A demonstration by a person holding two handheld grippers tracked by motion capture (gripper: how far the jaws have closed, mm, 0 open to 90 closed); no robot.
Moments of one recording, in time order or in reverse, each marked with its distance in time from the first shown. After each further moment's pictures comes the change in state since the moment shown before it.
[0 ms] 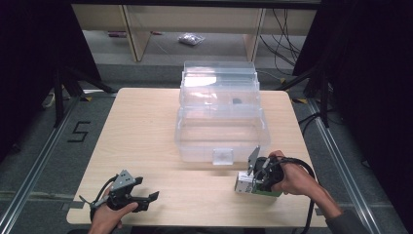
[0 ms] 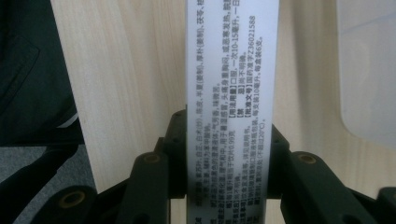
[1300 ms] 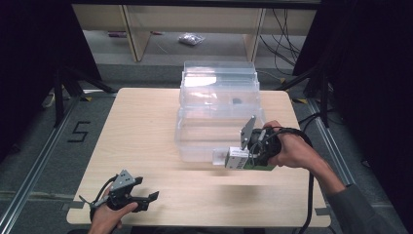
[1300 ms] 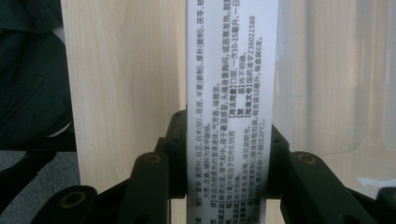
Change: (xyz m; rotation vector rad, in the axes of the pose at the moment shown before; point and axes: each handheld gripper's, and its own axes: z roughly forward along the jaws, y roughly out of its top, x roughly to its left) left arm 0.001 0.000 -0.001 -0.001 -0.003 -0.003; right arm -0.026 0.041 -0.083 -0.086 -0.079 -0.139
